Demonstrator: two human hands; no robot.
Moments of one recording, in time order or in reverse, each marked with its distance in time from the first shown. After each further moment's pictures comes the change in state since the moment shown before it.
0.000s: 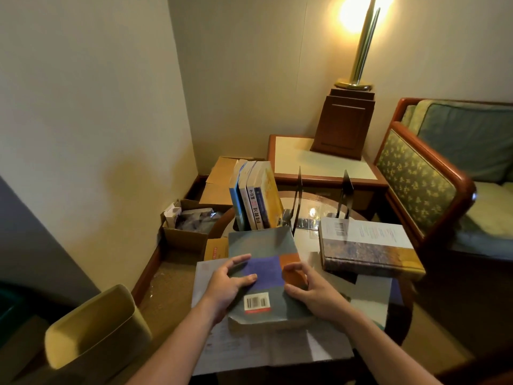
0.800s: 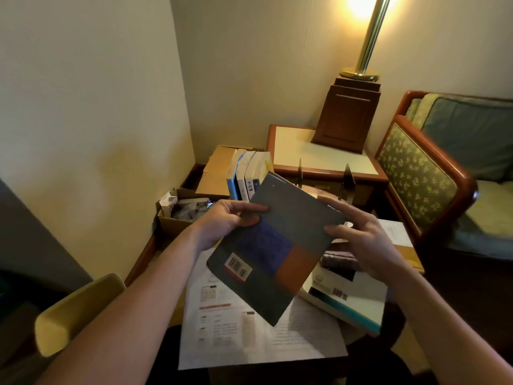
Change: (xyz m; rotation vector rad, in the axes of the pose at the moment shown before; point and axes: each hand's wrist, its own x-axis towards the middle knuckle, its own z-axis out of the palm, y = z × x) left_hand 0.022 0.118 0.000 0.211 -0.303 0.158; right_hand -0.021 -0.065 -0.088 0.303 0.170 -0.322
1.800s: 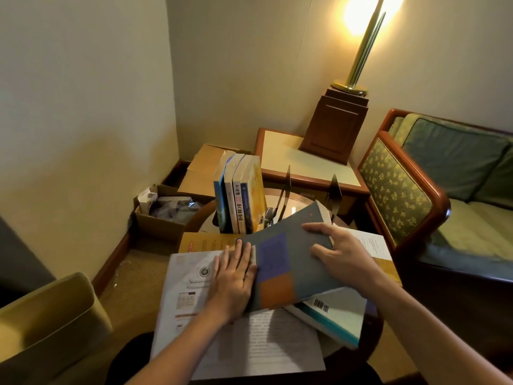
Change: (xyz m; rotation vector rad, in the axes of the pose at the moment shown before) left_hand 0.022 -0.157 0.071 0.883 0.312 0.128; right_hand 0.005 0.000 0.013 -0.642 0.103 0.176
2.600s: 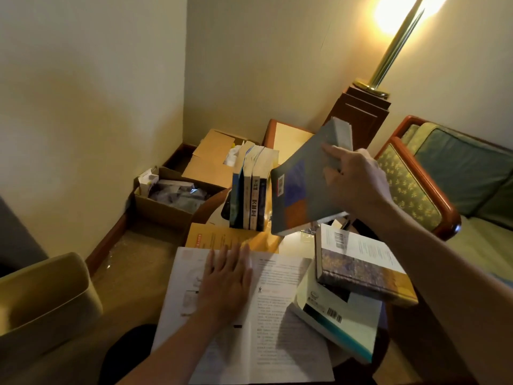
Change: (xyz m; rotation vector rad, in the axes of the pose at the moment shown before) left_hand -0.003 -0.044 0.006 0.249 0.009 0.018; right_hand 0.074 -0.108 -0.012 -0.516 0.392 -0.317
